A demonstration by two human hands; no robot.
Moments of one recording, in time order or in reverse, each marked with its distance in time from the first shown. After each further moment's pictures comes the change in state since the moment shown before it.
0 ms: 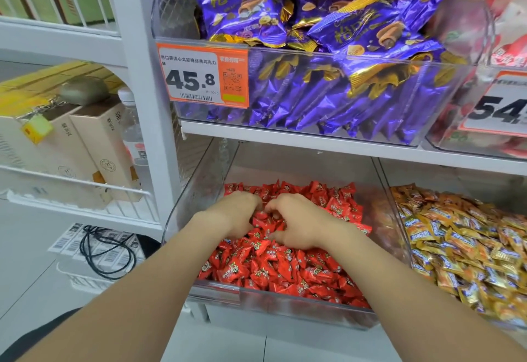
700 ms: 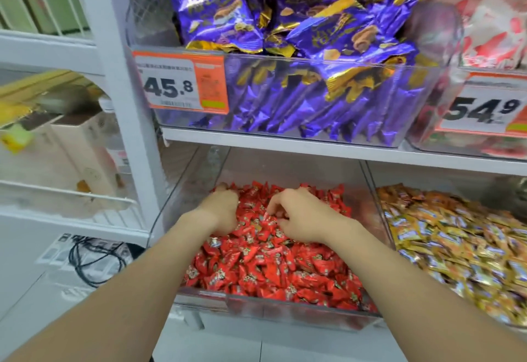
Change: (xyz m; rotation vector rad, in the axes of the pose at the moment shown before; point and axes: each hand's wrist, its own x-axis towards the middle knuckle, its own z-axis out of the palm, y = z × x) left_hand 0.016 -0.009 0.000 -0.025 -0.005 -0.274; right_hand -0.009 0.014 -0.019 0.044 0.047 0.120
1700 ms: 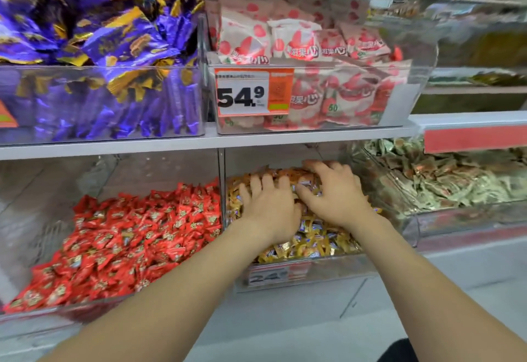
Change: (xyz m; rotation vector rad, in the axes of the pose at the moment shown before) left_hand -0.089 0.332 0.038 -0.017 0.102 0.427; right_hand -0.212 0.190 -0.084 -0.079 0.490 0.534
